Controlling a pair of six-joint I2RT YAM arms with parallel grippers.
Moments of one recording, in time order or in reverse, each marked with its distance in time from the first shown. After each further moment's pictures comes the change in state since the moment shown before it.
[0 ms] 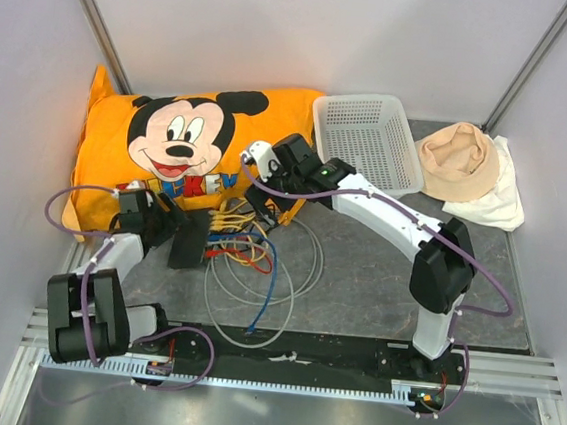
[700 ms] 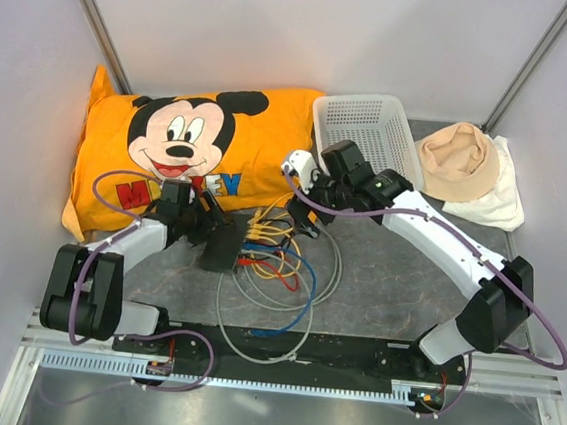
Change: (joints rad) left arm -0.367 0.106 0.086 -0.033 0.062 -0.179; right arm -0.111 -0.336 -0.263 -0.103 -0.104 -0.123
